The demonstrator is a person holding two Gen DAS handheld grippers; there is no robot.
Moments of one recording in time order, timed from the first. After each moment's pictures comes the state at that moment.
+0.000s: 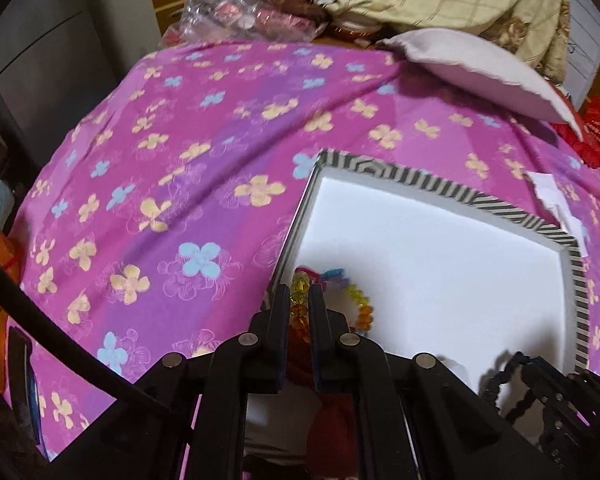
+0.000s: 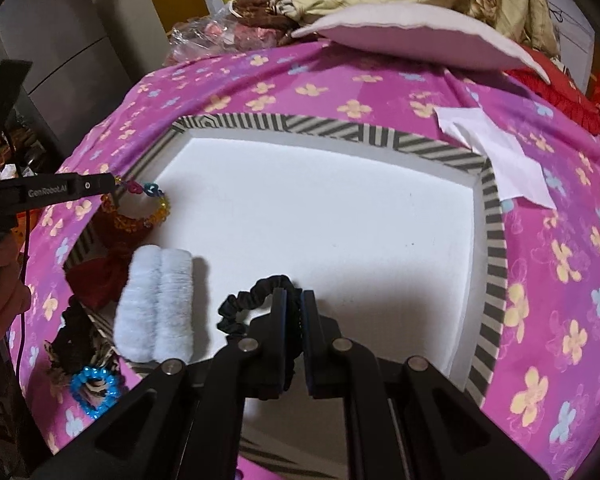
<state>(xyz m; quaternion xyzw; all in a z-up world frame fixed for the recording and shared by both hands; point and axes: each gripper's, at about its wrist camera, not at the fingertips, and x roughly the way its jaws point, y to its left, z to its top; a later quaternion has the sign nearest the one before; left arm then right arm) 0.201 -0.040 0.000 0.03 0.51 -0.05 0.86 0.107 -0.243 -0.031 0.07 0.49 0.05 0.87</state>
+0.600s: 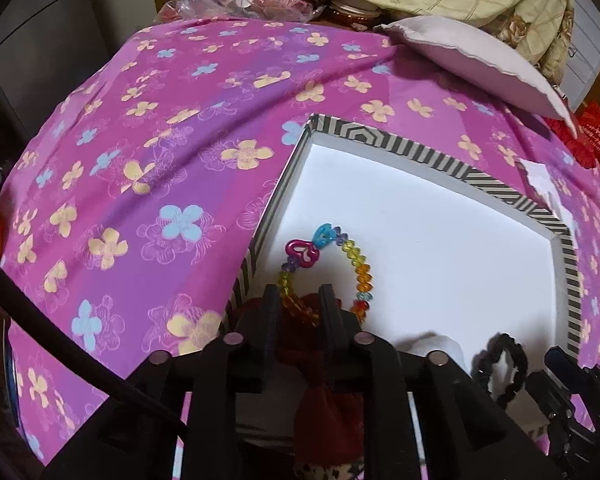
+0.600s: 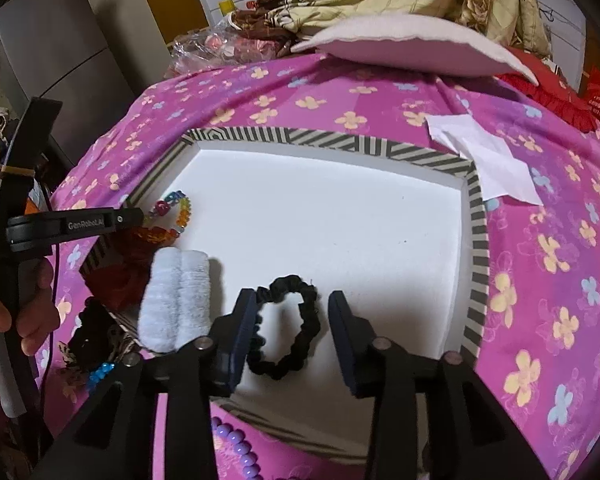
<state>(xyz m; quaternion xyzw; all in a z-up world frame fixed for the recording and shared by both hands) 0.185 -0.040 -0.009 0.01 0.53 -0.07 0.85 0.086 -0.240 -0.006 0.08 0.46 0.04 0.88</state>
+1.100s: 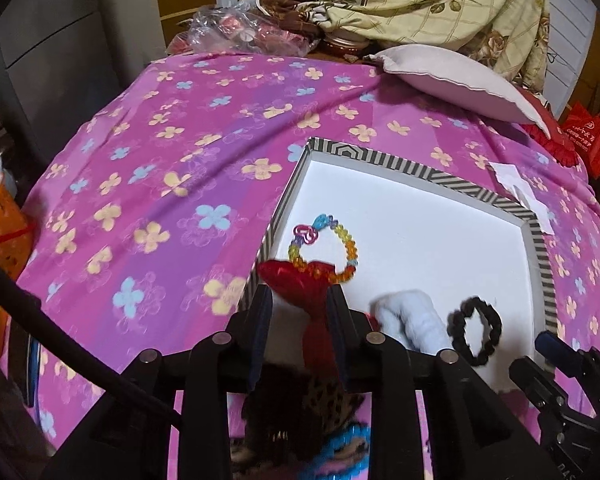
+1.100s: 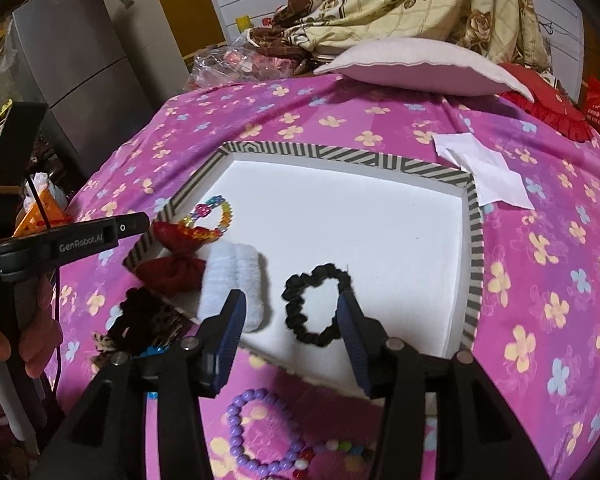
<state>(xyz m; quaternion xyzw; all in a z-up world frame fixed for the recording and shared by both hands) 0.122 -0.028 0.033 0.02 0.48 -0.07 0.88 0.047 -0.216 0.022 0.08 0.44 0.06 0.89</state>
